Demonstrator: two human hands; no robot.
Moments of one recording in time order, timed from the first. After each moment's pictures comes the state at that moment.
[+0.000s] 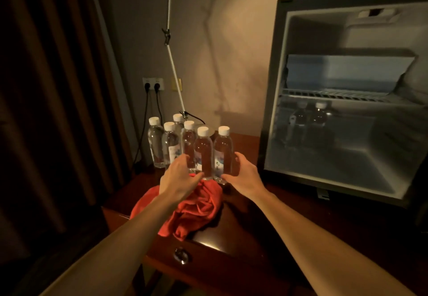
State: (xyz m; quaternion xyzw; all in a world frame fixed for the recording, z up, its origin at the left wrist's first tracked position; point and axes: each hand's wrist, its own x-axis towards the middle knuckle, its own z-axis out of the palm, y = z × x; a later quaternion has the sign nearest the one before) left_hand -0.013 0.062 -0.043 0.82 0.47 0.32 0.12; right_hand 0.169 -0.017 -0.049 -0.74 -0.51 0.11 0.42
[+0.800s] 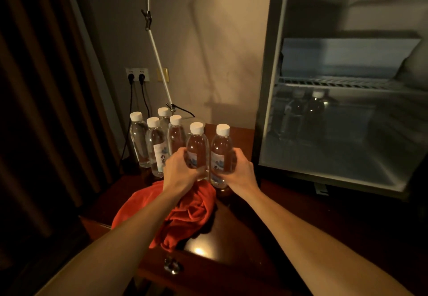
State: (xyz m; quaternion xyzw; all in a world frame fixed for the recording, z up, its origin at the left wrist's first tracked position) left_hand 0.027 0.093 -0.063 0.78 0.39 0.41 0.26; right_hand 0.180 0.005 -0.072 -0.70 -0.46 0.12 0.53
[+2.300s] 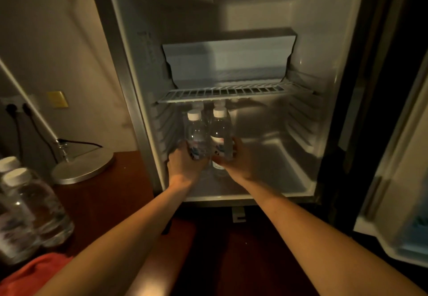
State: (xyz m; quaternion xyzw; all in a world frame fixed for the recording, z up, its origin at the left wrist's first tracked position) left_hand 0.311 0.036 -0.025 0.82 0.33 0.38 0.28; right_hand 0.429 -0.056 -0.056 -0.66 -0.36 0.03 0.66
